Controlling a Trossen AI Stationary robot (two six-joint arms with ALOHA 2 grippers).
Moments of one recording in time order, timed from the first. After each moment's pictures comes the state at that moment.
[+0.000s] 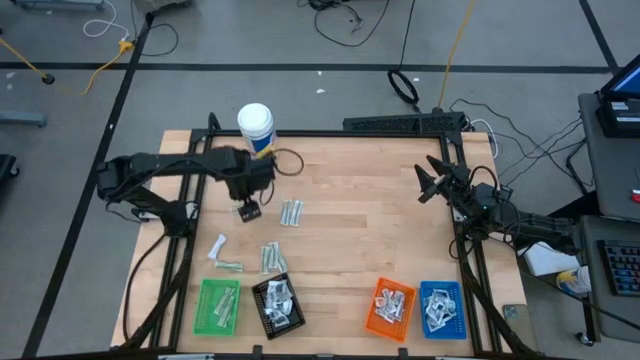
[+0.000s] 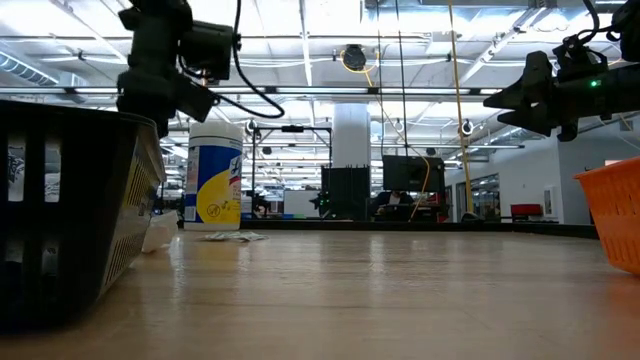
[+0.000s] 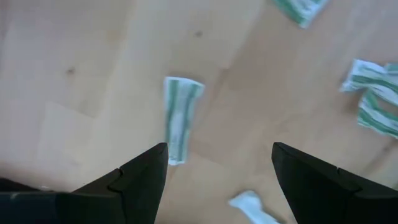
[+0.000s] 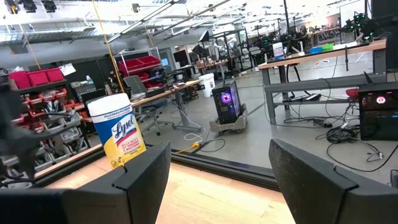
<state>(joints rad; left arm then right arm) 0.30 1.43 1.03 -1.21 0.07 -0.16 -0.21 0.02 0.02 0.13 0.63 0.19</state>
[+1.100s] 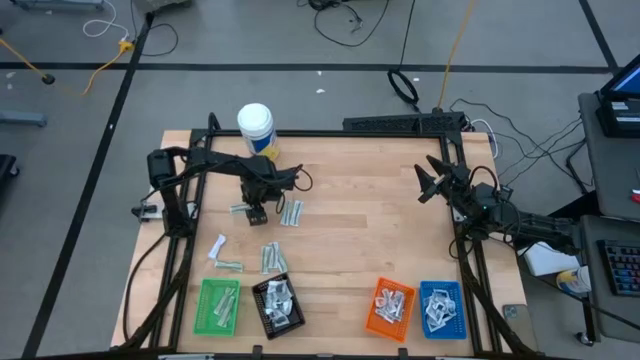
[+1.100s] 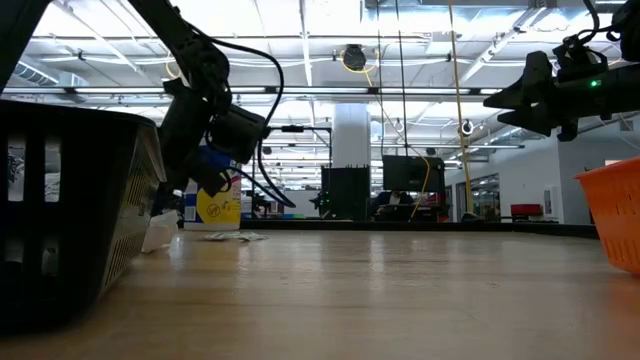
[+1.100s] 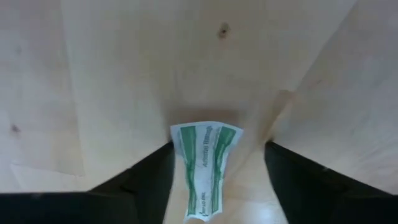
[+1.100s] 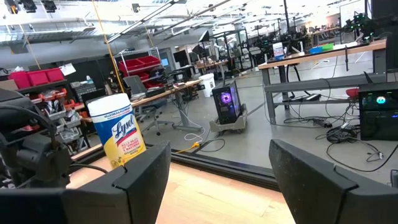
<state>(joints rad) 0.35 1.84 1.03 -1.07 -0.02 0.06 -0.21 0.02 0.02 0.13 0.63 0.19</state>
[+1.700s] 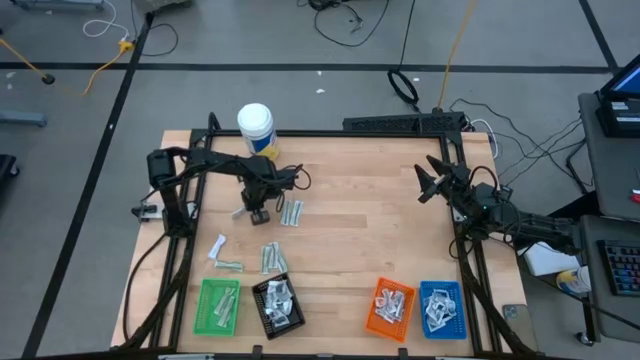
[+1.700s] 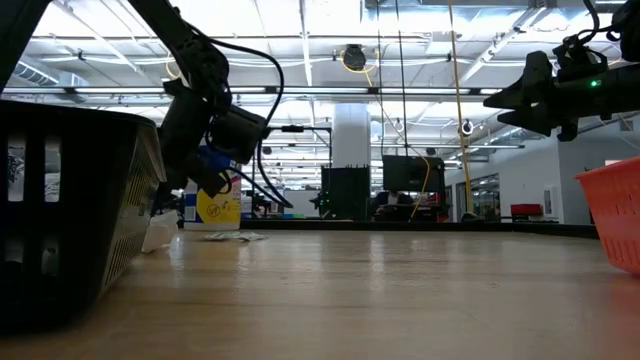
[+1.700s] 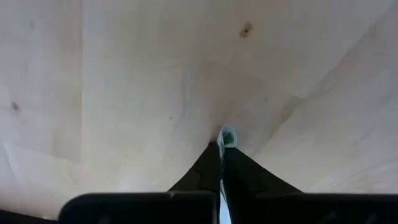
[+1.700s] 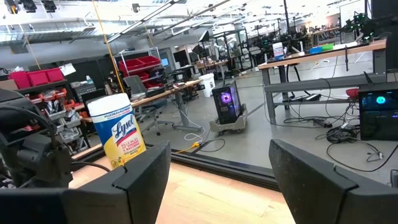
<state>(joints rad) 0.34 1.84 1.03 -1.05 -0.02 -0.05 -0.21 0.02 0.02 0.13 0.63 0.19</state>
